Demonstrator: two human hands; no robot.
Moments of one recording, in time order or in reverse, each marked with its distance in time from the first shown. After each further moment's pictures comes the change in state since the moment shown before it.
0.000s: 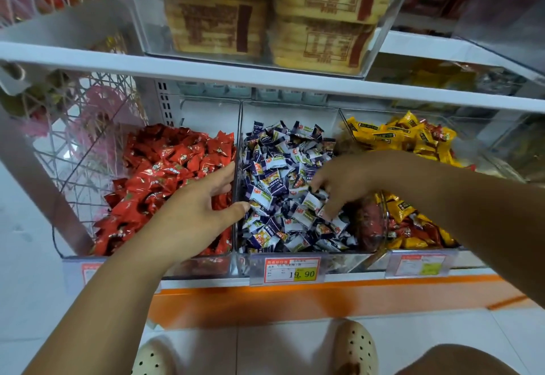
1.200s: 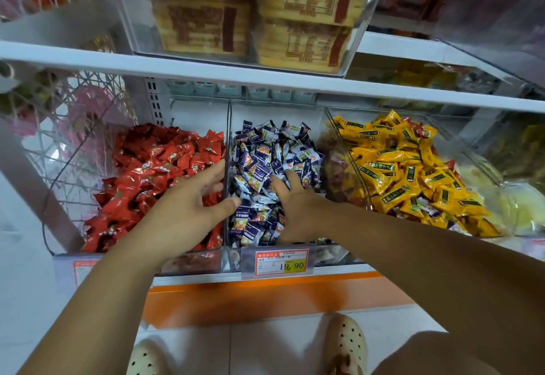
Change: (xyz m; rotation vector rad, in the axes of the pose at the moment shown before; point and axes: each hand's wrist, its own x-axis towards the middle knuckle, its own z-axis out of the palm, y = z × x) left_hand -0.007 0.012 0.006 -0.044 0.008 -0.014; right_hand 0.033 -0.038 0.075 0.202 0.264 -0.015
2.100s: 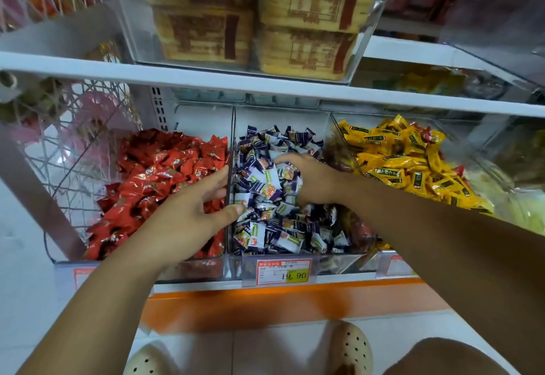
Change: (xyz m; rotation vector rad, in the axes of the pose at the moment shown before) left_hand 0.000 0.001 -0.002 -0.028 -0.007 -0.015; right_hand 0.024 0.024 -0.048 0.325 0.057 -0.057
